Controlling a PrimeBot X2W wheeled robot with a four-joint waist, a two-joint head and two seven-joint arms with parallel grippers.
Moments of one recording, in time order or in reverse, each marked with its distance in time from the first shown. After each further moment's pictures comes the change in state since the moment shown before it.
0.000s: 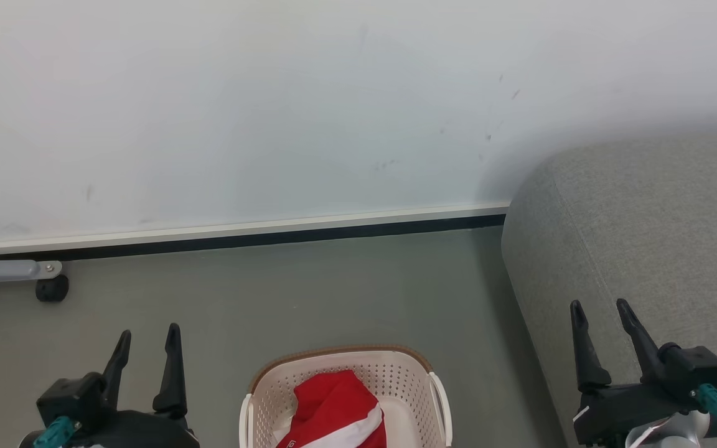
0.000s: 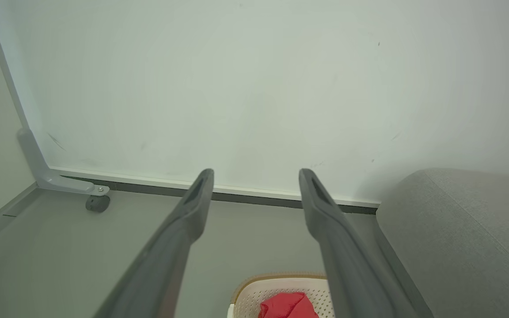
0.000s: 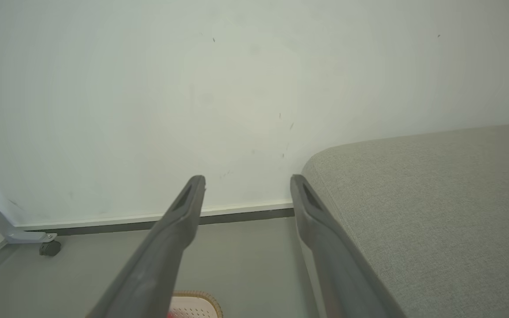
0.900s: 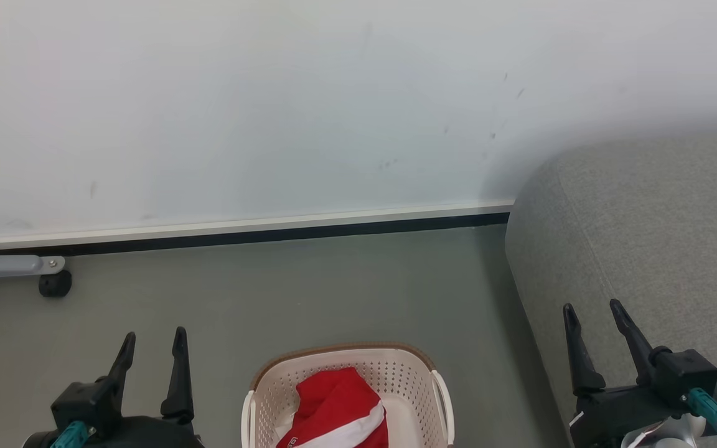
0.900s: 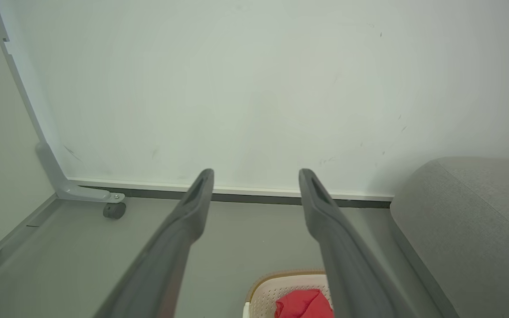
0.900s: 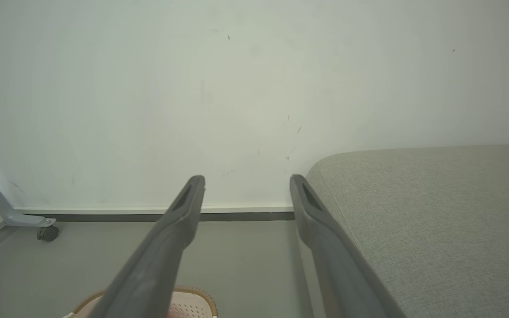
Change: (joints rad) left arm 0.020 -0.024 0.013 -0.026 0.108 0.017 0.015; right arm -0.002 -0.007 0.024 0.015 -0.058 0.006 -0.026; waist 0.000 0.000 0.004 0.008
